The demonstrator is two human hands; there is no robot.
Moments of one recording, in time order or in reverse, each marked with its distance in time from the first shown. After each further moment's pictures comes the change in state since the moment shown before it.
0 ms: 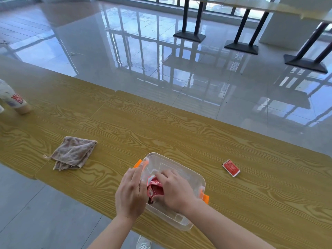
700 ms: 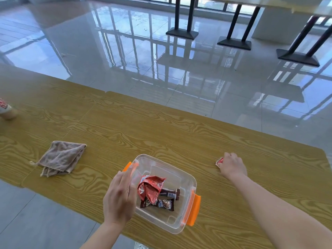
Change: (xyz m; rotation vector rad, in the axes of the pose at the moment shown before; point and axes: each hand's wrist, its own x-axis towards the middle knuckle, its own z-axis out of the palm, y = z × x) left_hand 0.002 -0.007 0.006 0.091 -0.035 0.016; right_hand -0.014 0.224 -0.045 -0.086 0.084 0.819
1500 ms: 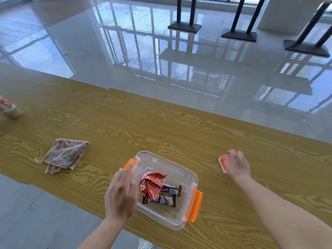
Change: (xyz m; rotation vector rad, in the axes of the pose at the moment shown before) left_hand 0.000 0.000 0.000 -0.008 -0.021 -0.025; right_hand 0.002 0.019 0.020 0.189 0.121 -0.011
